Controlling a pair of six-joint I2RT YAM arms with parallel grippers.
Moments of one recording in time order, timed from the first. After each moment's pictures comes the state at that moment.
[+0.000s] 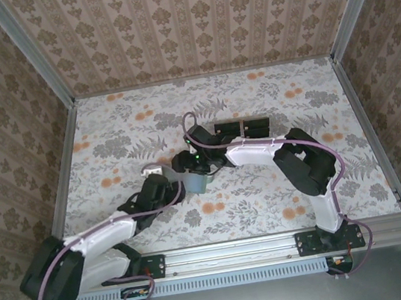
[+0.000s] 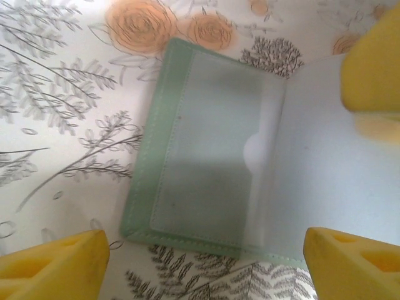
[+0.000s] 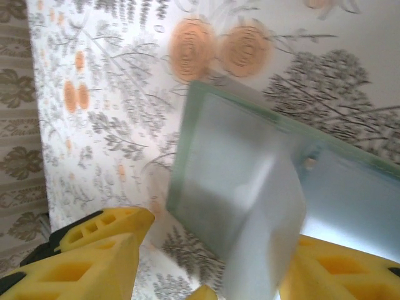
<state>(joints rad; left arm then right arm) -0.71 1.05 0.31 -0.06 -0.23 -0.59 0.80 1.98 1.32 -0.15 -0.31 0.93</state>
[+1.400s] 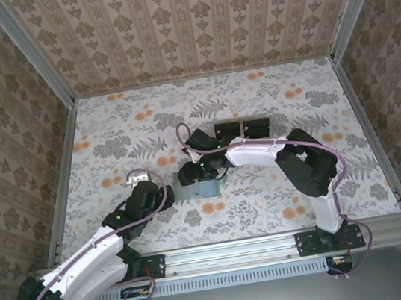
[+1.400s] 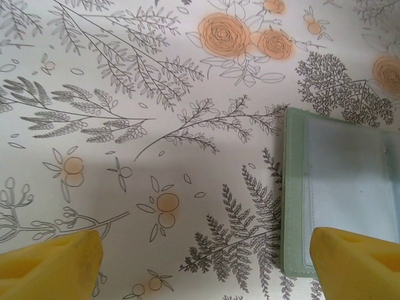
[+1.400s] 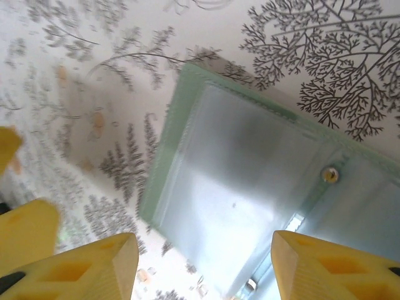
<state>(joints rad) -0.70 0.81 0.31 -0.34 -0.31 -0.65 0.80 1.94 1.30 -0.36 -0.35 0.63</state>
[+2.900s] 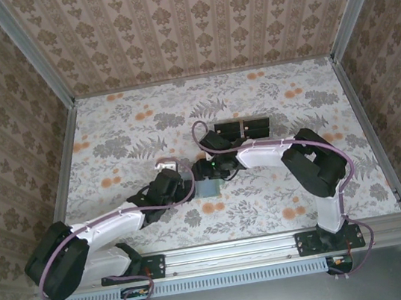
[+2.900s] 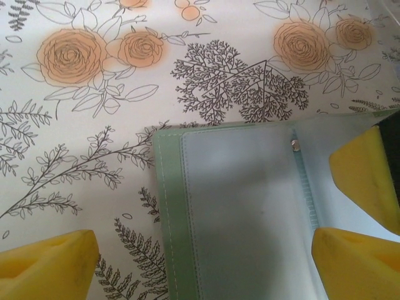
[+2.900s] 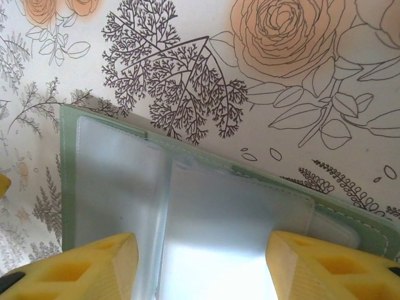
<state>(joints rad) -0.83 1.21 0.43 -0.07 -0.28 -0.50 0.75 1.90 1.14 -0.25 -0.24 0.75</state>
